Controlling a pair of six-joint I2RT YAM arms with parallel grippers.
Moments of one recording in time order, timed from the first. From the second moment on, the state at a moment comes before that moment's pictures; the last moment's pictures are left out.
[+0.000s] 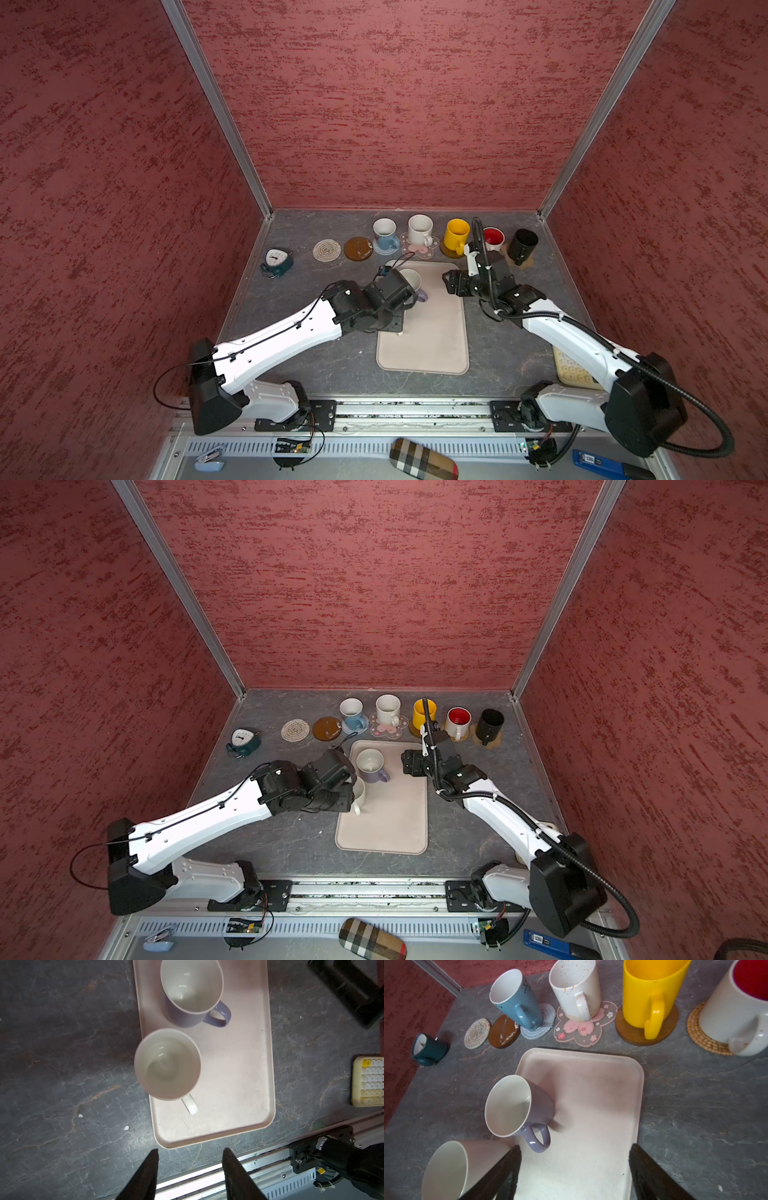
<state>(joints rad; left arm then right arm) -1.03 1.33 1.24 -1.07 -0.18 -0.89 0.46 1.22 0.81 -0.25 -0.01 0.44</state>
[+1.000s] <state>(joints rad) -1.04 1.67 1.25 -0.94 -0.23 -1.14 0.40 1.01 0.66 -0.18 -0.02 0.52</state>
